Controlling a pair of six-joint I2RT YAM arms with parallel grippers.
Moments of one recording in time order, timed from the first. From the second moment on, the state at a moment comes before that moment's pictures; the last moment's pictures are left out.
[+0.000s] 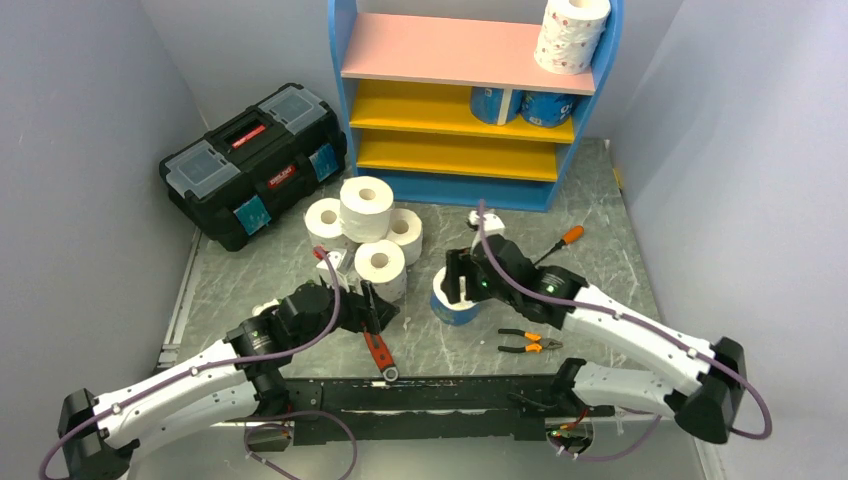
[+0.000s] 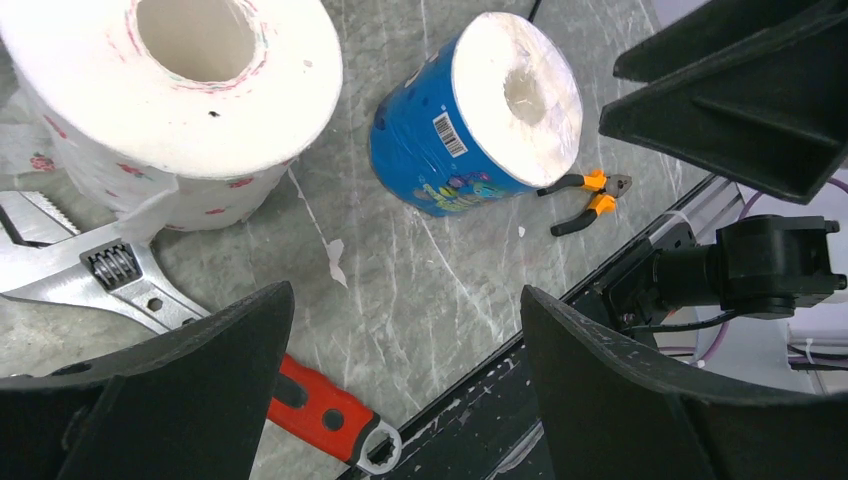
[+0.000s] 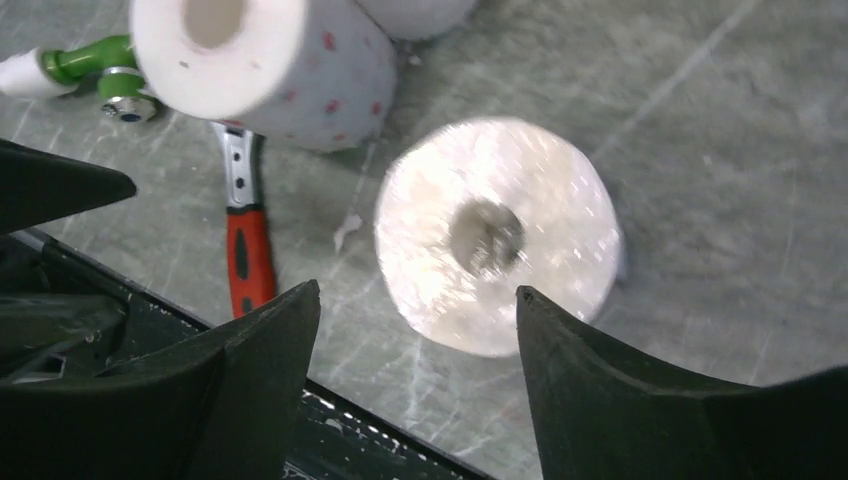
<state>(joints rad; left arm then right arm) -0.97 0.65 0.45 -0.18 -0.16 -0.70 0.89 0.98 0.82 -0.54 0.23 0.61</state>
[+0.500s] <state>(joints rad) -0.97 0.47 0.40 -0.31 -0.23 -0.72 0.94 1.14 0.98 -0.57 0.02 0.05</state>
